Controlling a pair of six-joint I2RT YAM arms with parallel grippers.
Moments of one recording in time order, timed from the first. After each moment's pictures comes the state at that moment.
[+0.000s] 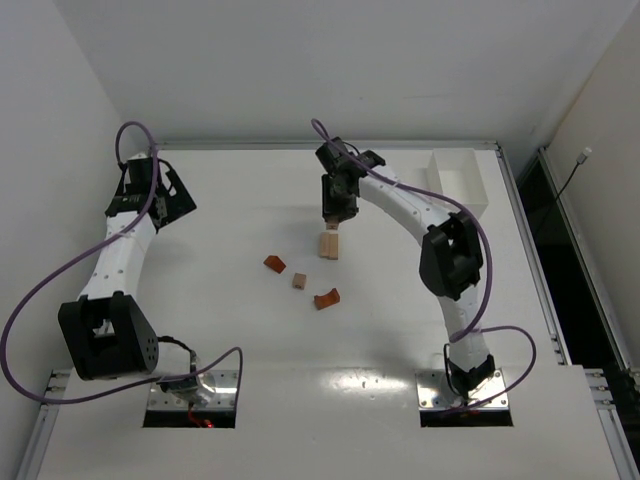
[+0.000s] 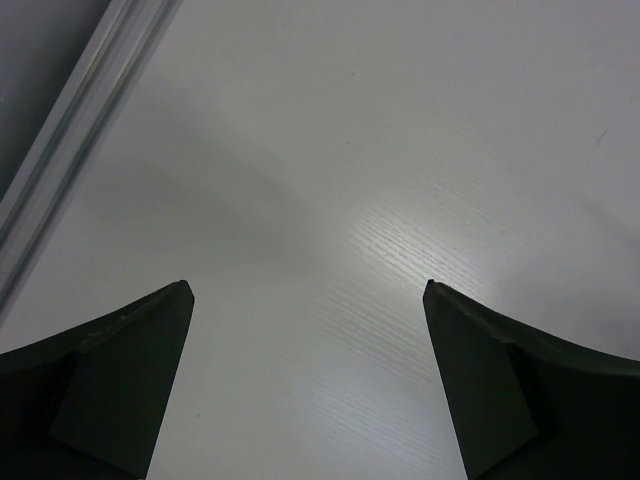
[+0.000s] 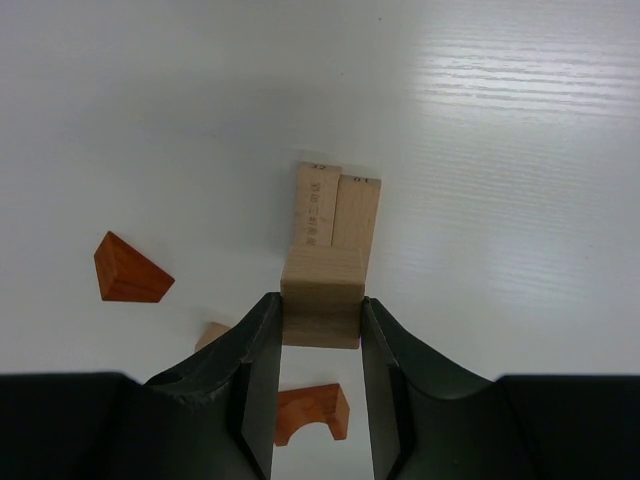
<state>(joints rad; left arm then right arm) 0.16 1.38 1.18 -0.59 -0.24 -0.38 0.59 2.15 1.94 -0.91 0.11 0.53</state>
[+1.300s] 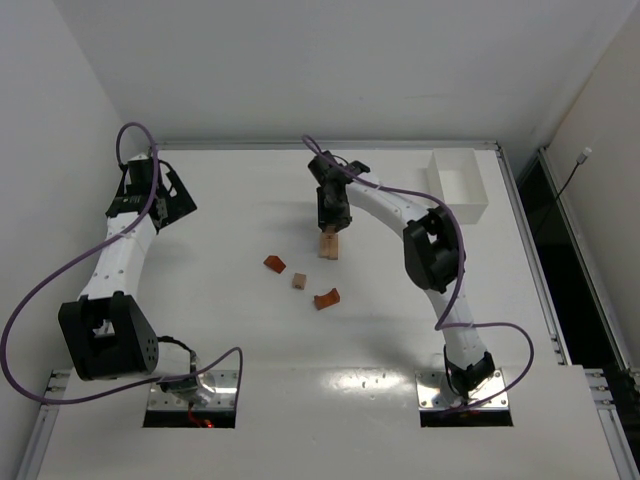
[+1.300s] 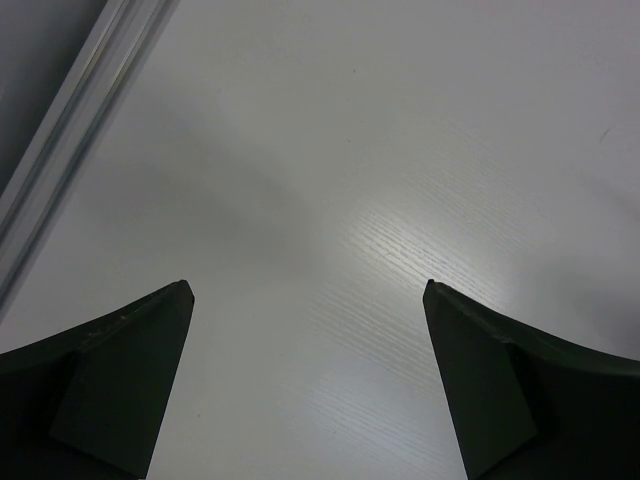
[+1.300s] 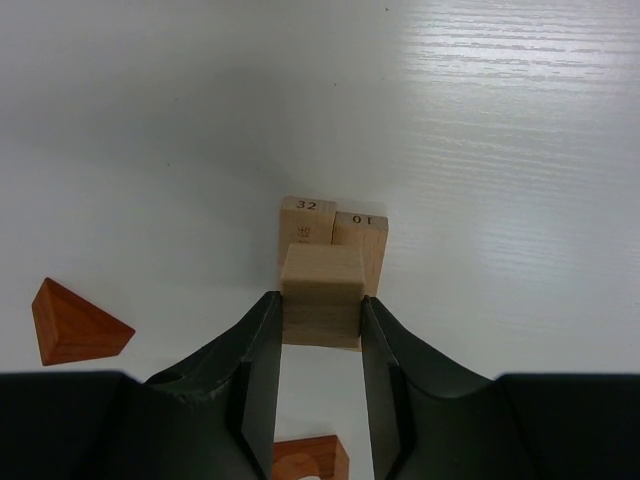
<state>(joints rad) 0.16 1.38 1.17 -0.58 -0.24 -0.38 0.59 2.29 1.96 -0.87 0.11 0.54</state>
